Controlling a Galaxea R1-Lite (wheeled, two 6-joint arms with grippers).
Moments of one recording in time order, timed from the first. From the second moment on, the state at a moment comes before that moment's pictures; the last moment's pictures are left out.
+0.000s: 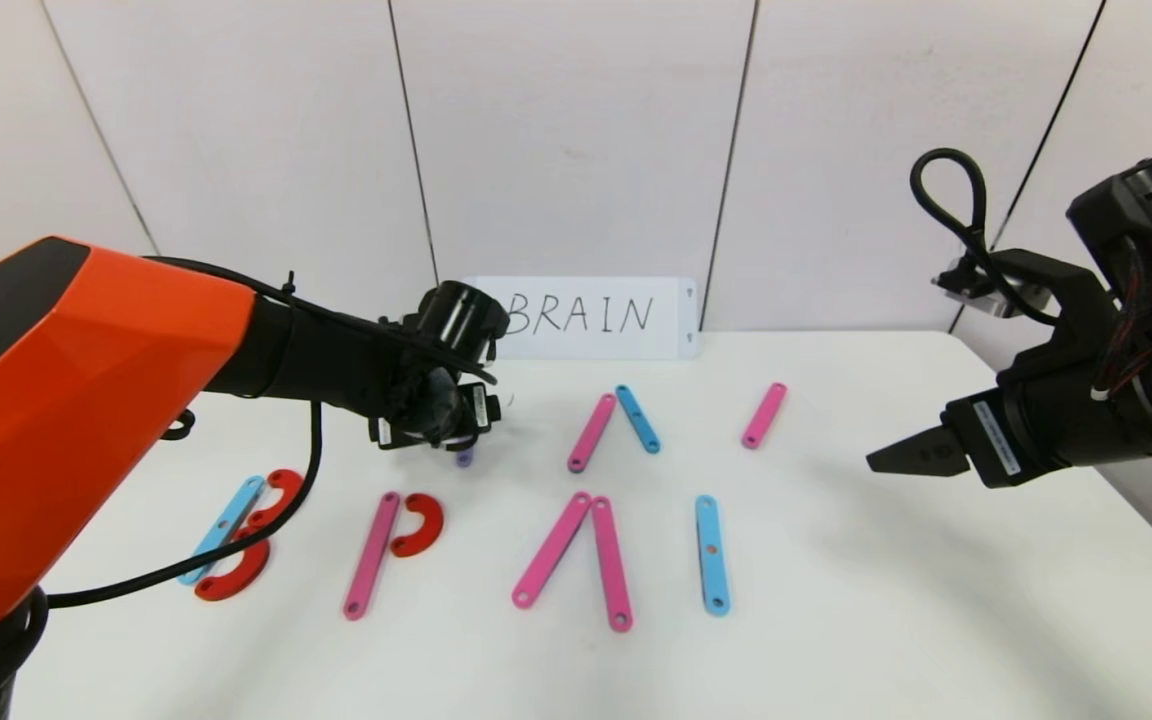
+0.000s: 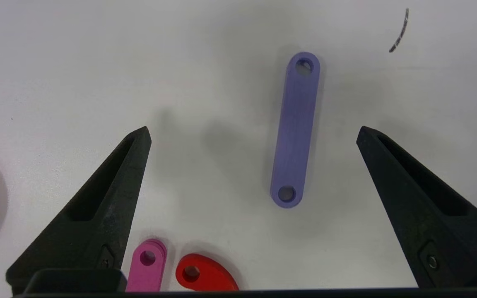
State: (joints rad) left arm -0.47 2.16 -1.50 0.21 0.44 -0.55; right arm 0.29 1.54 -1.22 0.56 0.03 -0.03
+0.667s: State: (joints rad) left arm -0.46 2.07 -1.30 -0.07 0.29 -0.39; right arm 0.29 1.54 -1.21 0.56 0.03 -0.03
